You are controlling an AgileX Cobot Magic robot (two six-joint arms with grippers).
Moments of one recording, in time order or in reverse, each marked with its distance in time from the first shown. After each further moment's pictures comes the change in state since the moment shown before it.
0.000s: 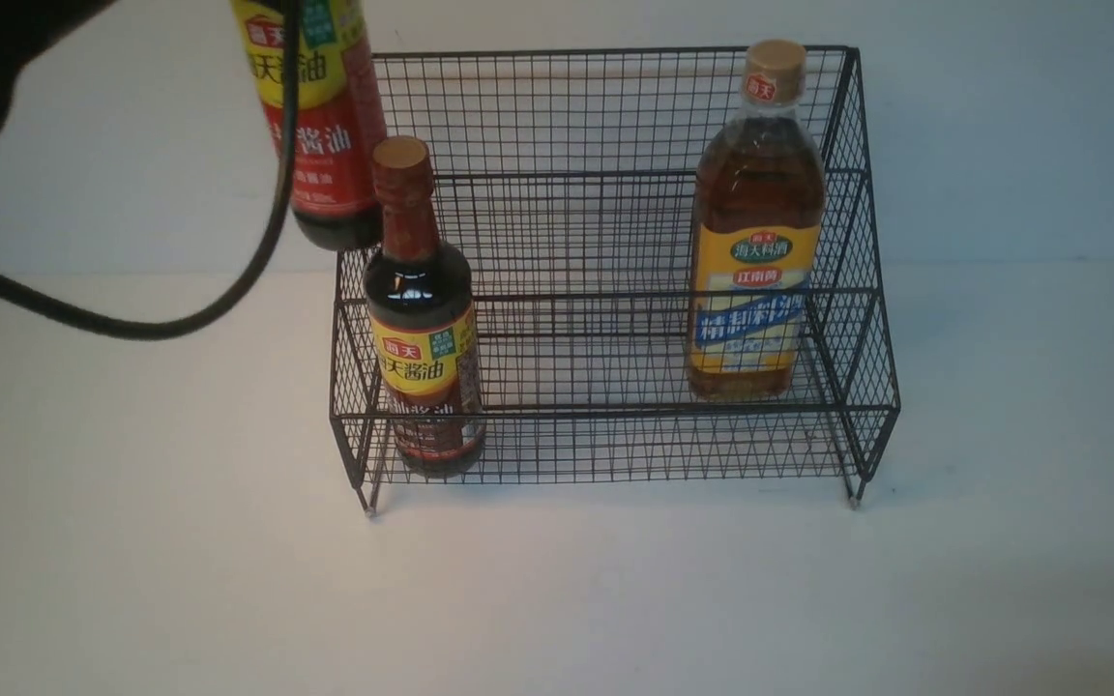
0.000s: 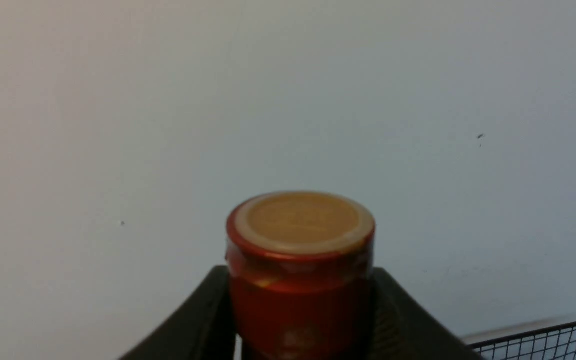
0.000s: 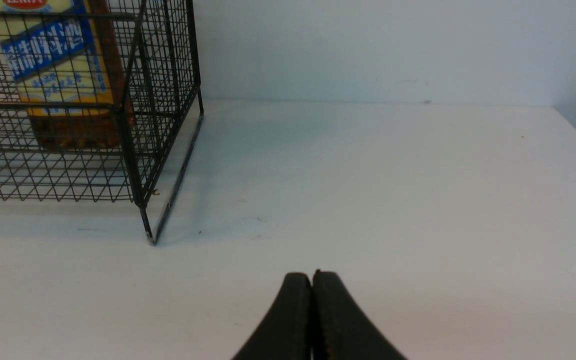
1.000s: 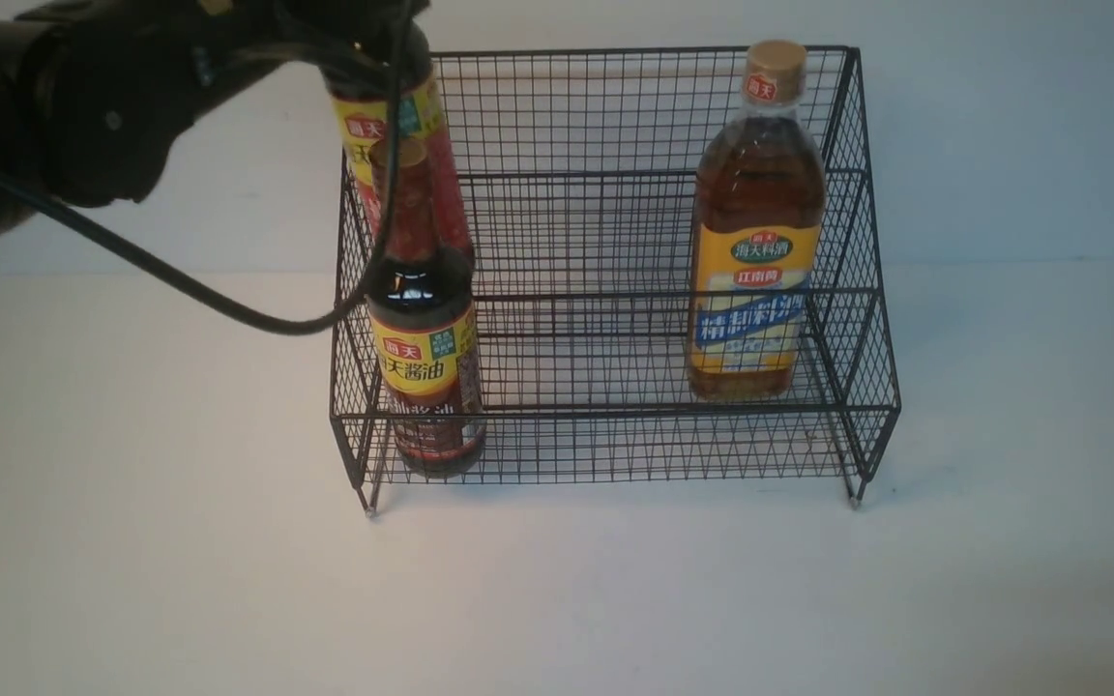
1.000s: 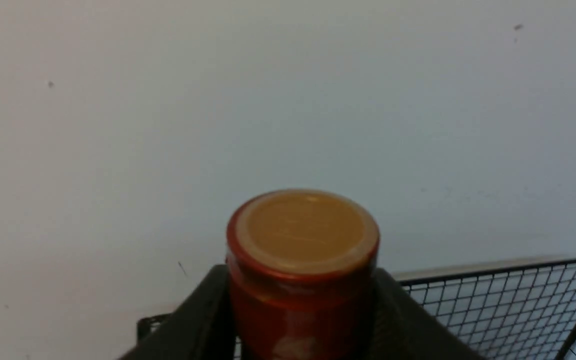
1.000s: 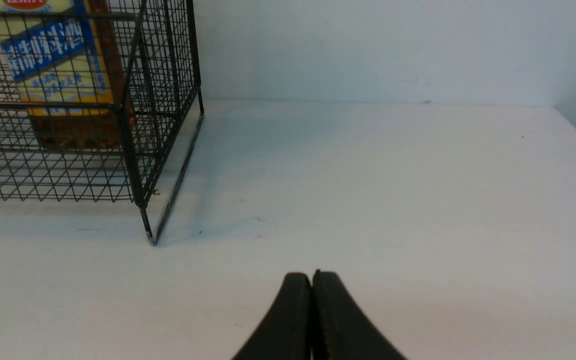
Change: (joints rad) right arm 0.000 0.000 0.000 0.000 0.000 0.000; left arm -0.035 0.140 0.001 -0.019 0.003 -0.081
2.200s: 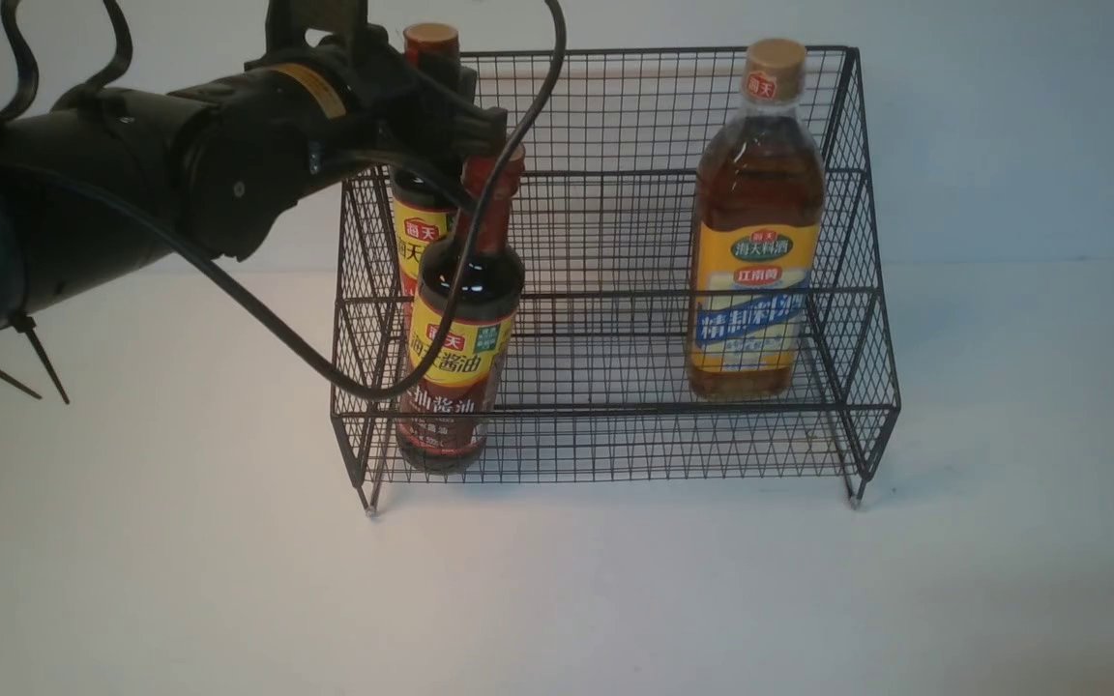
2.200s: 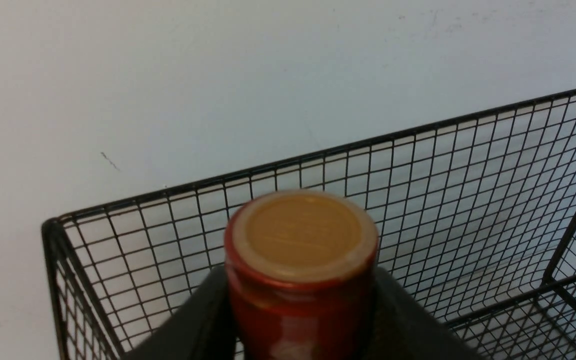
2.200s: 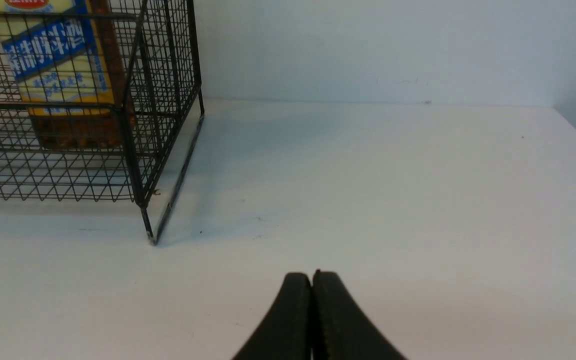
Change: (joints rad) right arm 0.000 0.000 0.000 0.000 0.000 0.000; left arm -0.032 0.118 -0.001 0.076 0.049 0.057
